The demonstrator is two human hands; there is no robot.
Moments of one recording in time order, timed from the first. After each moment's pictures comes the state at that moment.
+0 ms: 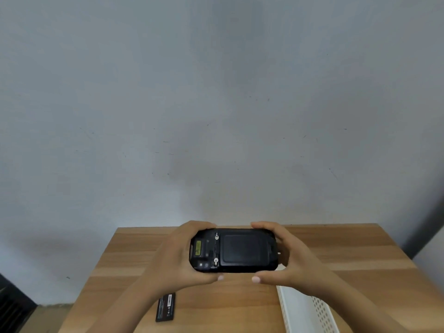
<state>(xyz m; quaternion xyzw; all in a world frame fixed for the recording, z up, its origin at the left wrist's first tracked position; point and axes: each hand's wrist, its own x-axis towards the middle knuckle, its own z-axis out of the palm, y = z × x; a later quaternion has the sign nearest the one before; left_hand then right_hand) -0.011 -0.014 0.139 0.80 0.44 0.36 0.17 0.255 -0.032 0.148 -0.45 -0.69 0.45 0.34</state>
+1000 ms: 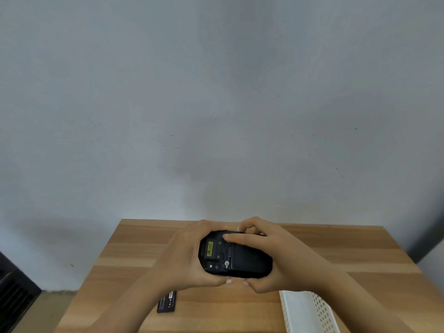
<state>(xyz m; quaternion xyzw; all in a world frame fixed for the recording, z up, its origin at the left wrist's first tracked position) -0.005 -0.019 0.143 0.83 0.42 0.33 0.15 0.231 -0.014 0.162 -0.34 -0.92 0.10 0.19</state>
